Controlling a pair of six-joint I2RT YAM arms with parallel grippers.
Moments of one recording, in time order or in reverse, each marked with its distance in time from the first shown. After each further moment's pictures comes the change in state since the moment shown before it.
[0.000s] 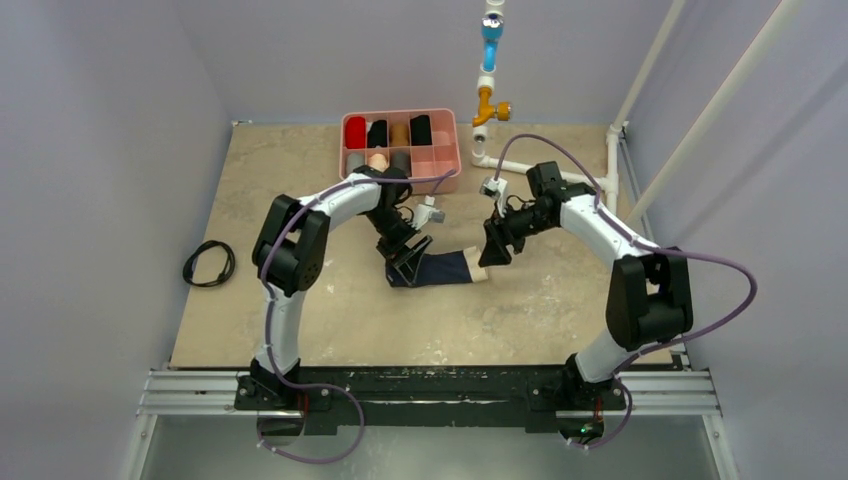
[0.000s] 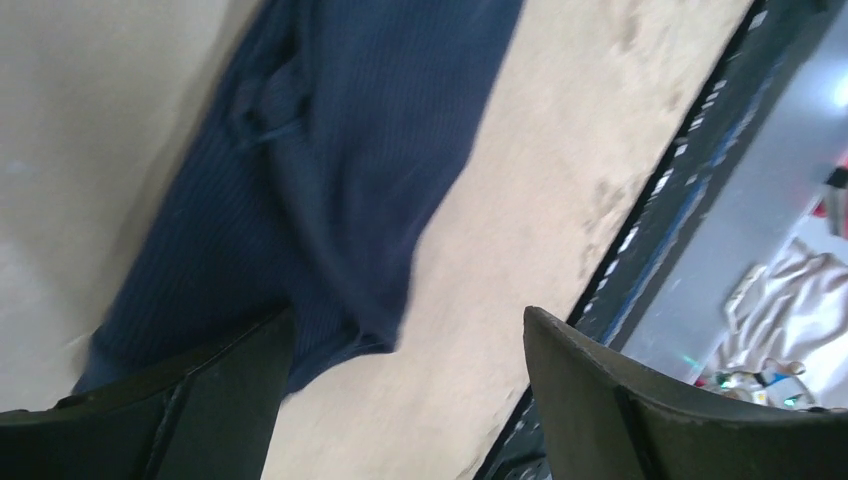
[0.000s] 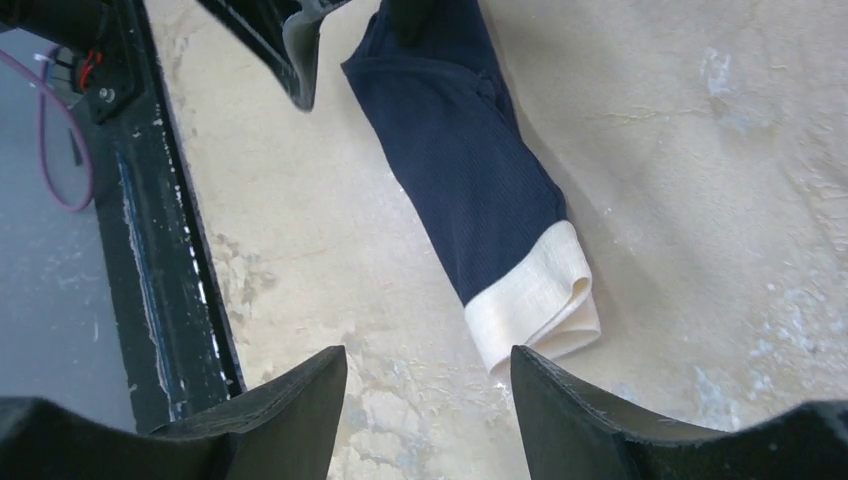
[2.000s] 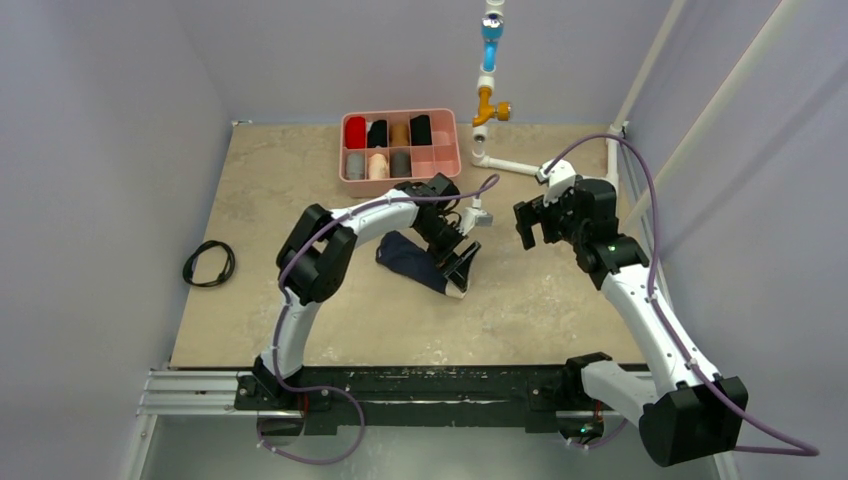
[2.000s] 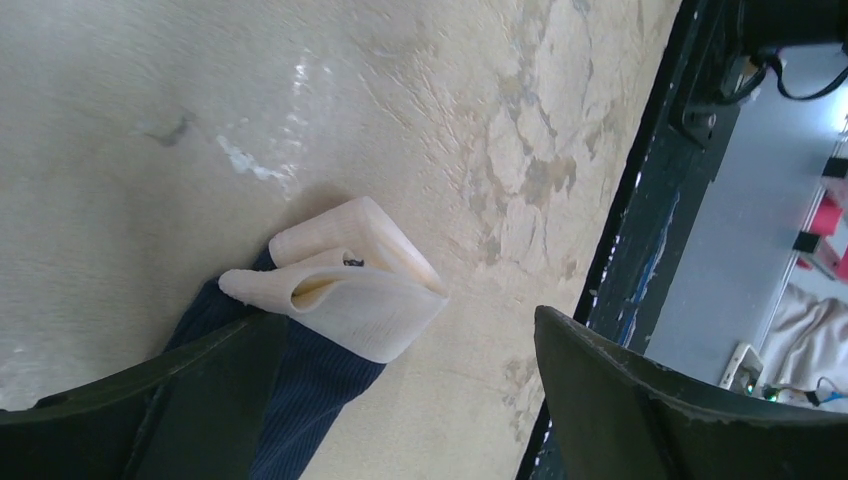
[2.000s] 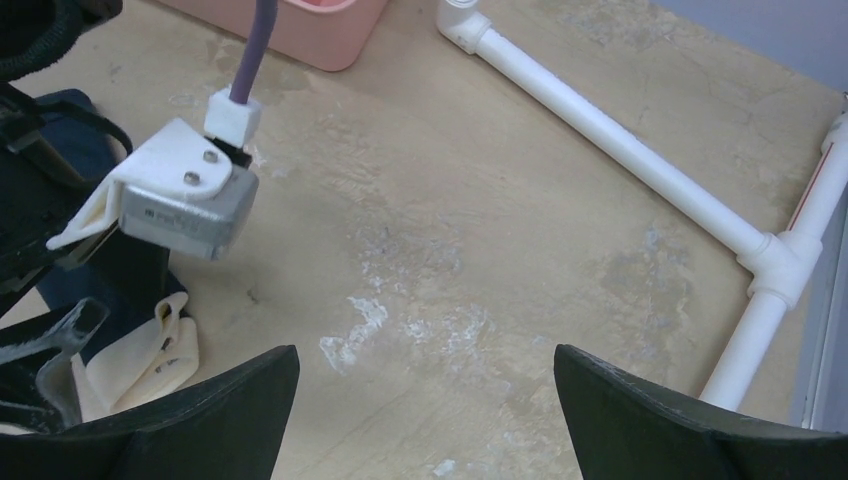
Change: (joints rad) left arm -0.201 0.055 0.072 0.335 0.065 -0.273; right arm -0.027 -0.605 -0.280 0.408 0.750 0.377
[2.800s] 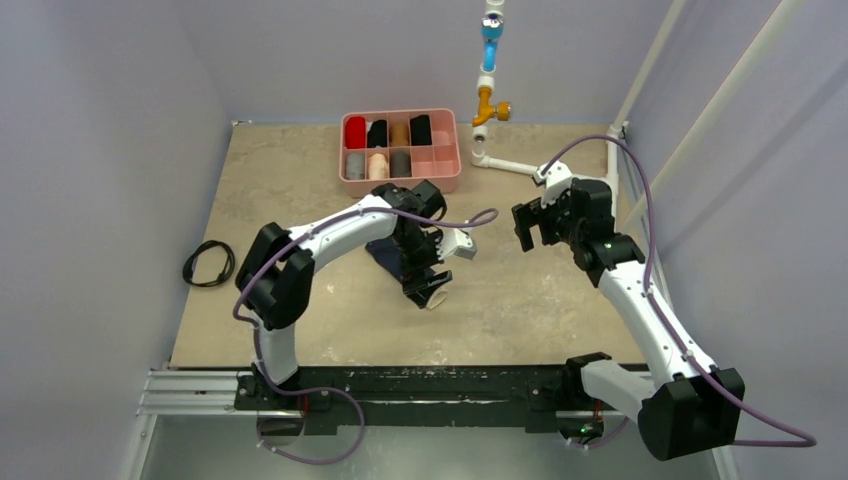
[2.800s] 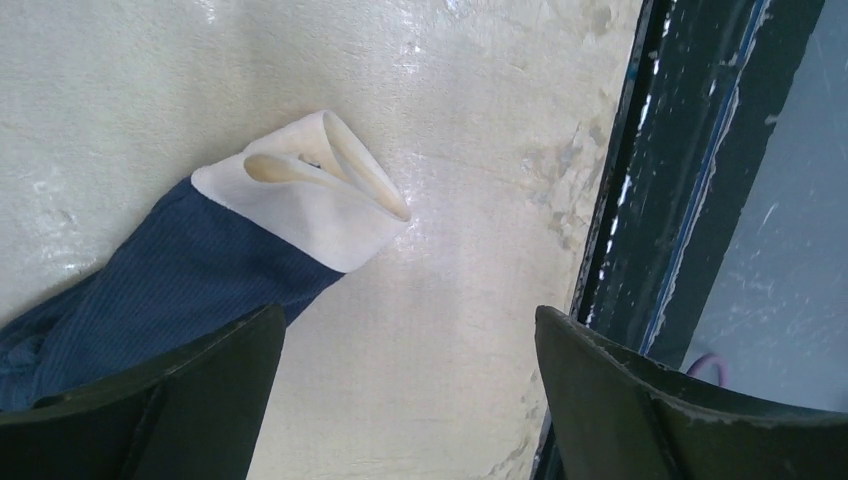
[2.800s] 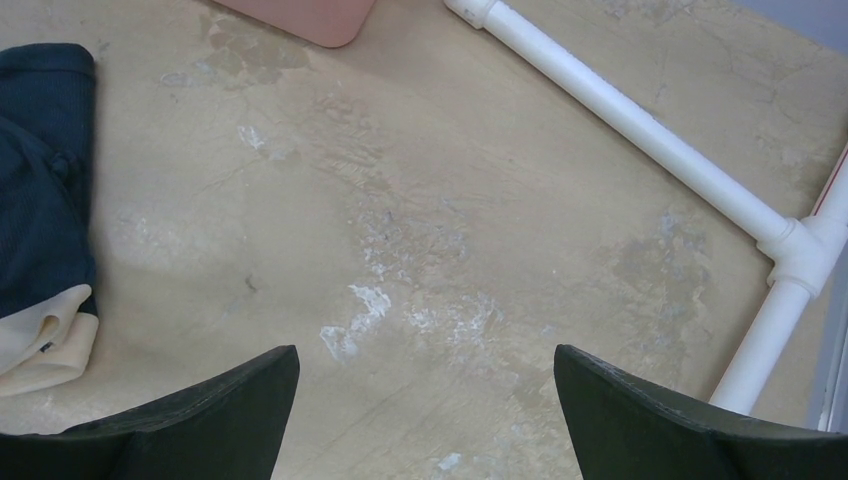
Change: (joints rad) left arm -0.048 -0.237 -0.098 -0.376 -0.241 0.502; right arm -0.002 0.029 -0.011 0.001 0.000 0.001
